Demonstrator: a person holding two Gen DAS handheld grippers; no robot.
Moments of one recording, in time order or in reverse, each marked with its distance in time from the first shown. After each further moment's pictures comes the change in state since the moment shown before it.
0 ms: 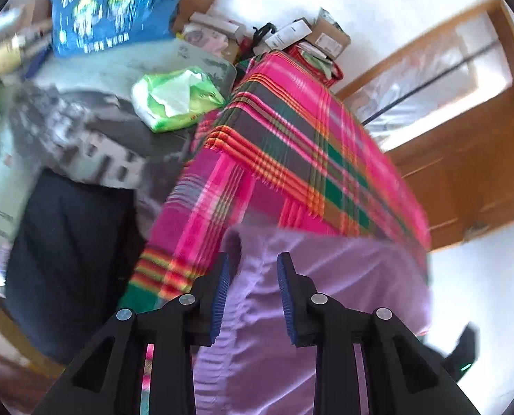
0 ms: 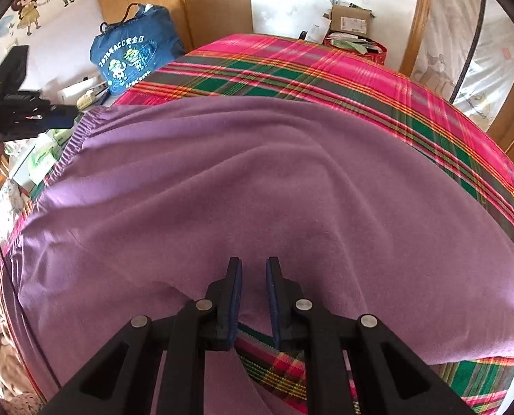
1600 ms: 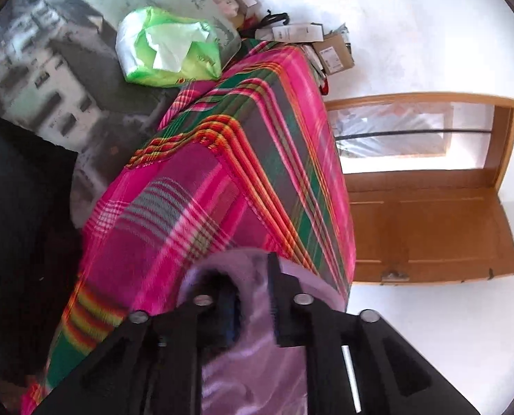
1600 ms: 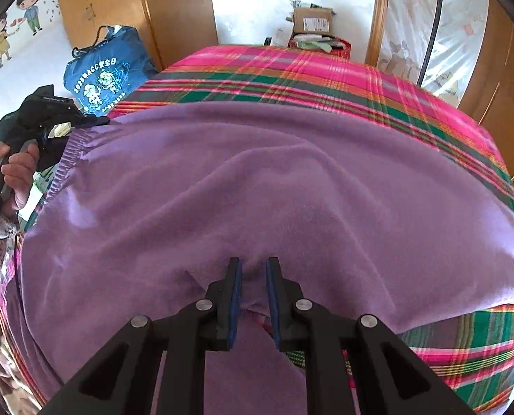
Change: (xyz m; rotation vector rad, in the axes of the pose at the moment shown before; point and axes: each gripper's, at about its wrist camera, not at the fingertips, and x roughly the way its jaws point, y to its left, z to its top) left arm 0.047 0.044 0.024 -0.292 0.069 -0.306; right arm -0.017 0.018 -0.008 0.129 -0.063 -0.077
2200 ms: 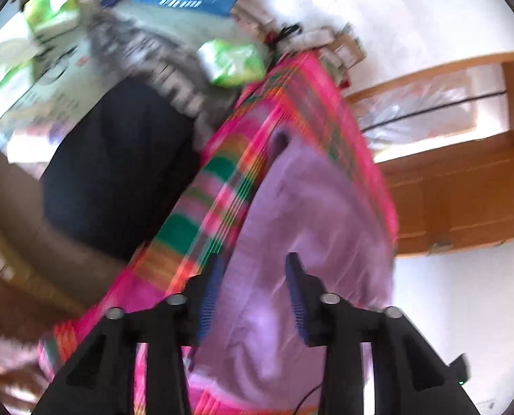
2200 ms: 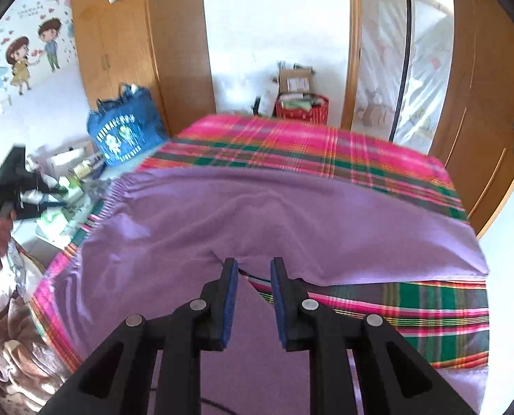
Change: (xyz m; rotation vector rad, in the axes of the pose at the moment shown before) left arm -0.141 0.012 -0.138 0.106 -0.045 0.243; right arm -0.152 -0.010 -0.053 0.008 -0.262 -0.013
